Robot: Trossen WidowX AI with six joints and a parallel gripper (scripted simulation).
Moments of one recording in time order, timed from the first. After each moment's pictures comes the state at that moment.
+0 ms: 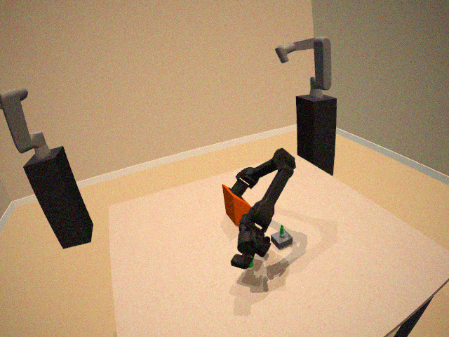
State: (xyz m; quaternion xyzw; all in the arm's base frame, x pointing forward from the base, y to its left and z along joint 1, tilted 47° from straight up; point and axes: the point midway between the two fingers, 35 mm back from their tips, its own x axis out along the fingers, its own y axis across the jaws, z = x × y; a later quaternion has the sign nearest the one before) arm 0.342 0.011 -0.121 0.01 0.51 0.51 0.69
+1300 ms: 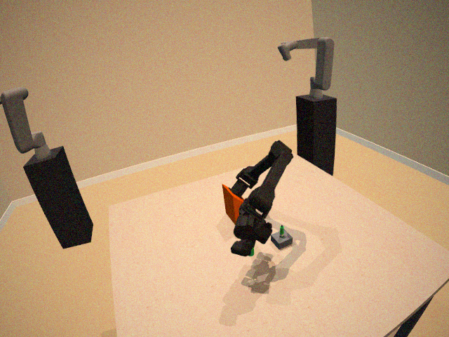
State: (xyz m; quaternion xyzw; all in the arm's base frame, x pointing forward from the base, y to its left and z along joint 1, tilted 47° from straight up) arm 0.343 -0.029 -0.073 0.02 0.51 0.51 0.69
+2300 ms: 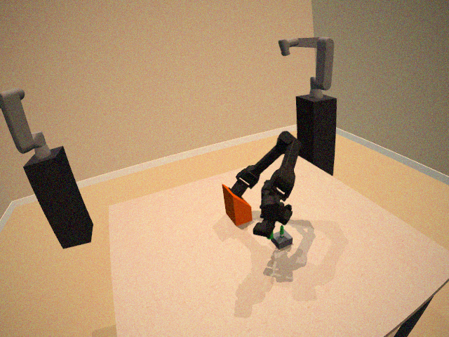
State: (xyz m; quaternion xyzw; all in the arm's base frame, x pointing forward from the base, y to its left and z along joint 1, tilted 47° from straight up) arm 0.326 0.008 0.016 0.01 0.51 0.51 0.69
